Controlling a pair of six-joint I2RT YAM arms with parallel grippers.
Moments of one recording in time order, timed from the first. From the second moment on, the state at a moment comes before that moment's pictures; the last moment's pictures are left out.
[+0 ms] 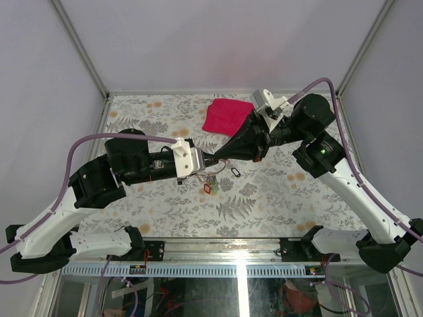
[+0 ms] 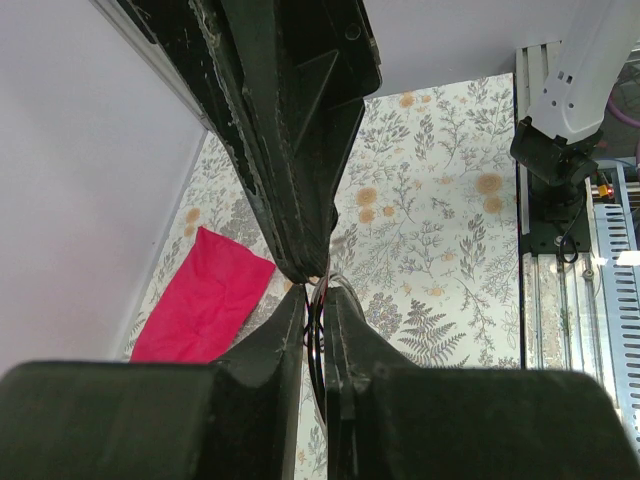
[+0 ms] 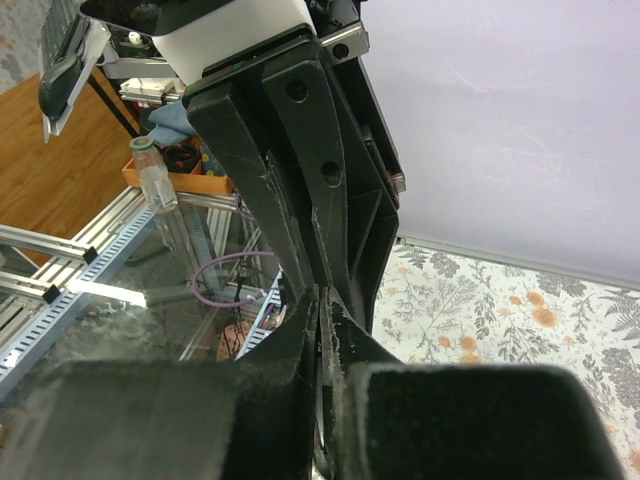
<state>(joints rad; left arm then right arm) -1.05 1.04 1.54 -0.65 0.27 0.42 0.70 1.20 1.44 0.01 -1.14 0.20</state>
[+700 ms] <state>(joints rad) -1.05 1.04 1.54 -0.65 0.27 0.42 0.70 1.19 1.42 0.03 -1.11 0.20</state>
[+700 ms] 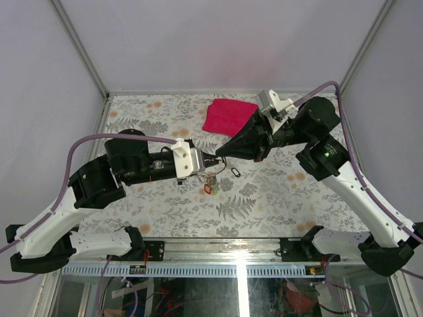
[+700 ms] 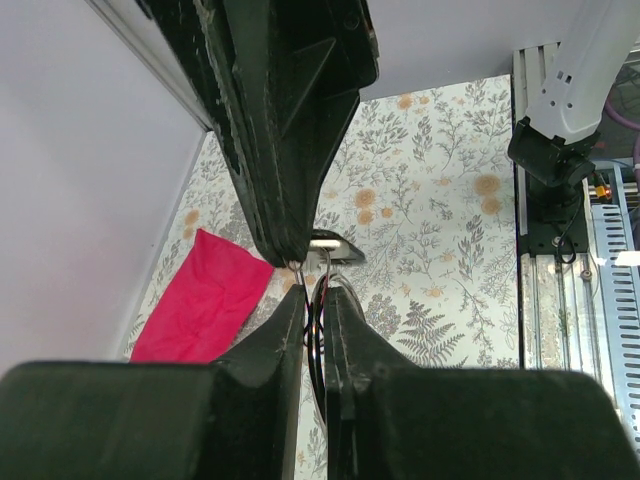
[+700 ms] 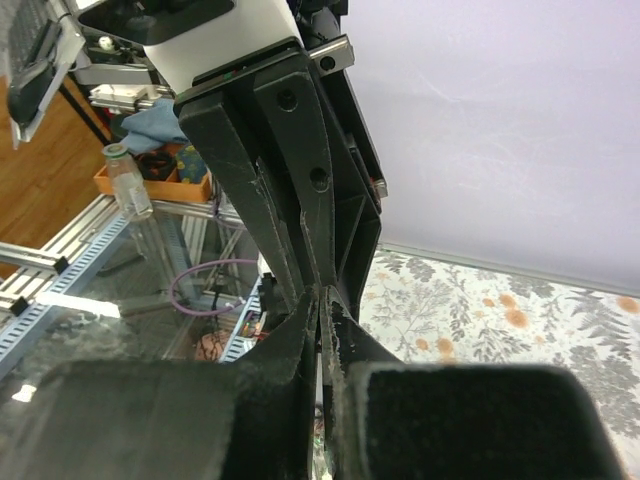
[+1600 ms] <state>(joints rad) -1.05 1.03 1.54 -0.65 0.27 0.42 0.70 1.14 1.41 -0.03 -1.02 0.12</state>
